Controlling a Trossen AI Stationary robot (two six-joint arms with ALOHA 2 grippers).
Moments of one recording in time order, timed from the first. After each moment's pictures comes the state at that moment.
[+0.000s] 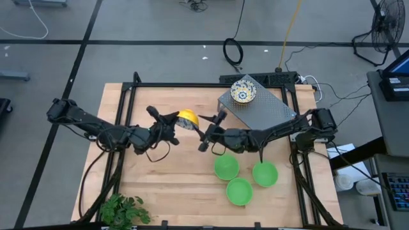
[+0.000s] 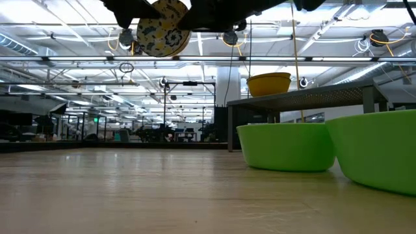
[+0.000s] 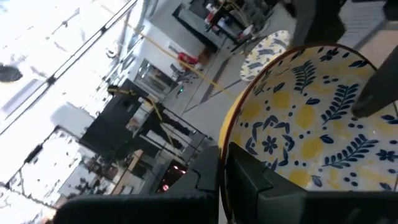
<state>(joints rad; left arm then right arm) -0.32 1.17 0.73 0.37 -1.10 0.77 0.16 1.72 1.10 0.56 0.73 -0.25</state>
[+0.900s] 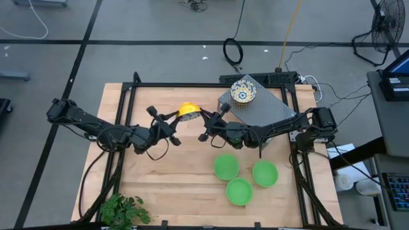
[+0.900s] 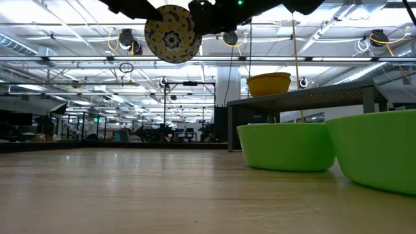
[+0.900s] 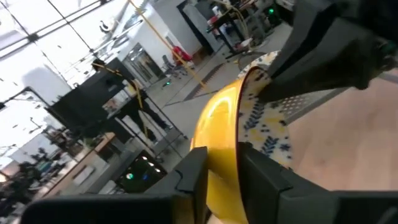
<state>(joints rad) -0.30 1.16 0.73 0.37 -1.07 0.52 0.13 1.72 1.10 0.62 0.83 -0.47</state>
